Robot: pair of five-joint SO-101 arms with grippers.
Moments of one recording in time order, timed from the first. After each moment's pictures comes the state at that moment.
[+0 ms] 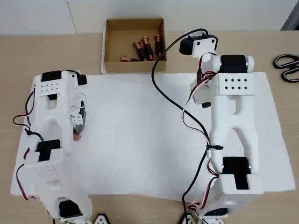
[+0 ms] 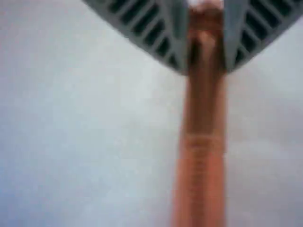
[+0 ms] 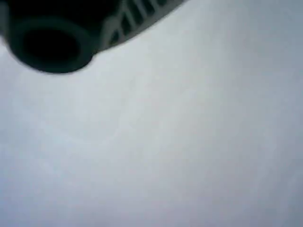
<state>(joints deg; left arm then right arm) -13.9 27.6 -6.9 97.1 -1.4 -3.8 7.6 -20.5 96.1 16.9</state>
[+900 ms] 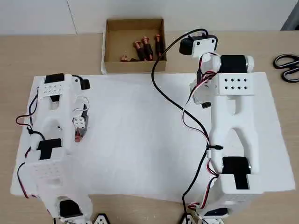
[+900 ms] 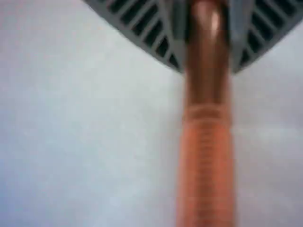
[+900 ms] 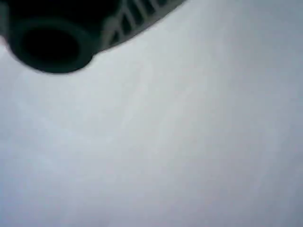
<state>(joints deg) -12.4 25.7 -6.2 98.4 -1.6 -3.8 7.6 -20.5 96.1 16.9</state>
